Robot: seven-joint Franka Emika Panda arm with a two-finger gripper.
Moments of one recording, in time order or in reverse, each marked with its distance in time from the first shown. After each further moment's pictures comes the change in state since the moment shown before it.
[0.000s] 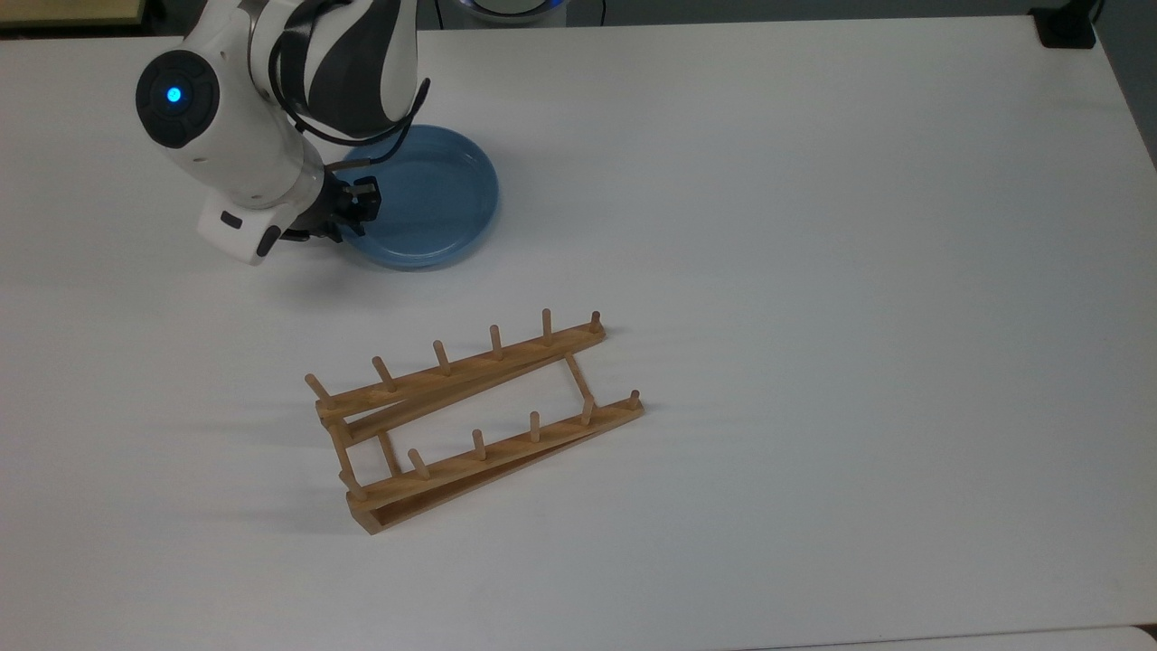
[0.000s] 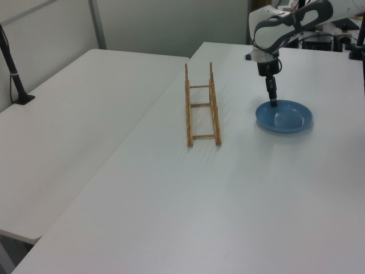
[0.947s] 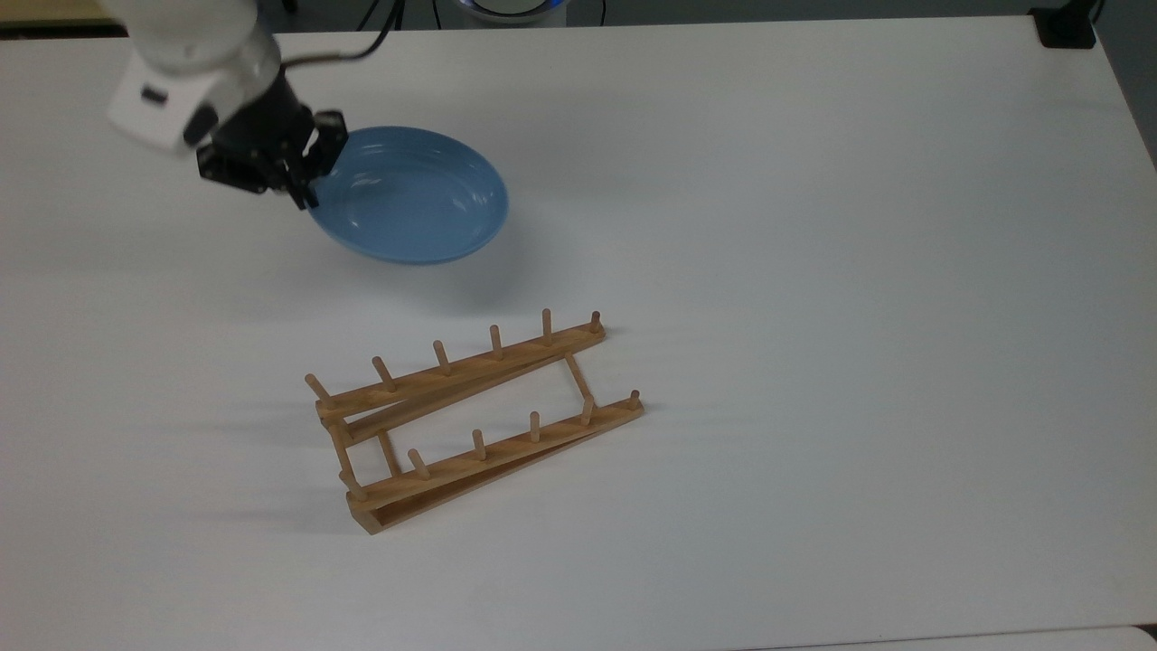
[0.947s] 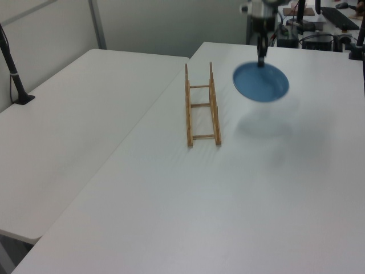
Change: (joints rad) arm 0.036 -0.163 -0.005 0.190 -0.001 -0.066 0.025
